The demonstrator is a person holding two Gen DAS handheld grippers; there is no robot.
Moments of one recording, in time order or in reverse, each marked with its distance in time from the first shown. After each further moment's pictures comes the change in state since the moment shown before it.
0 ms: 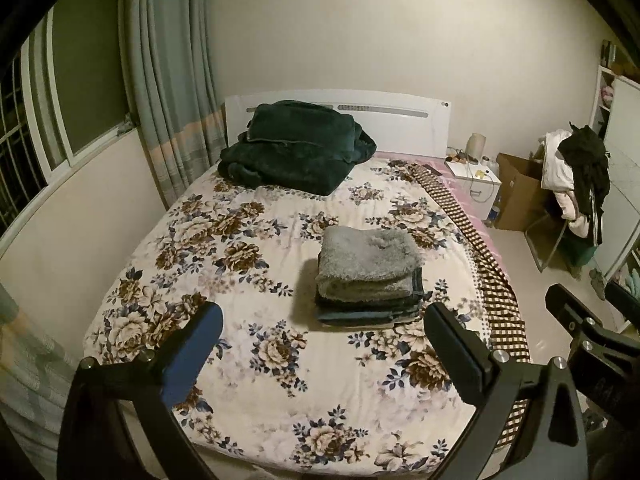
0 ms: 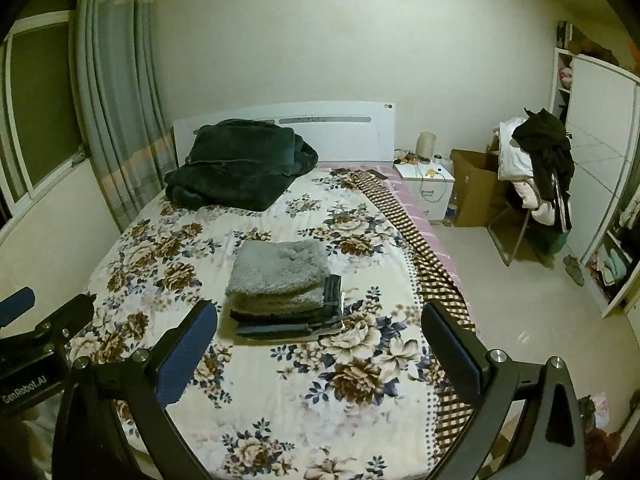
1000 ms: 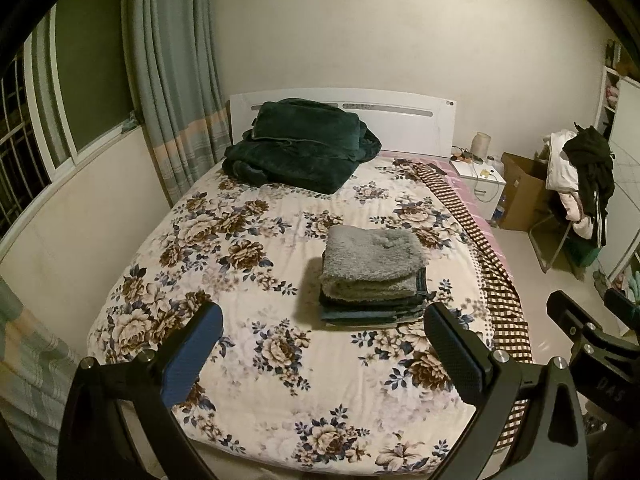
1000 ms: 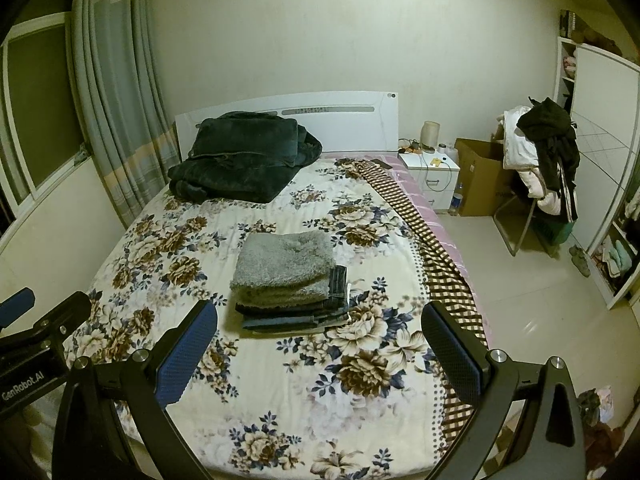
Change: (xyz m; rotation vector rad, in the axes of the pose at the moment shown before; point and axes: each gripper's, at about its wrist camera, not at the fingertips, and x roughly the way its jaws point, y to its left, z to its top) left arm 0.004 0.009 0.005 0.000 0.006 0.003; right arm 0.015 0.007 -0.006 0.011 0.034 0.012
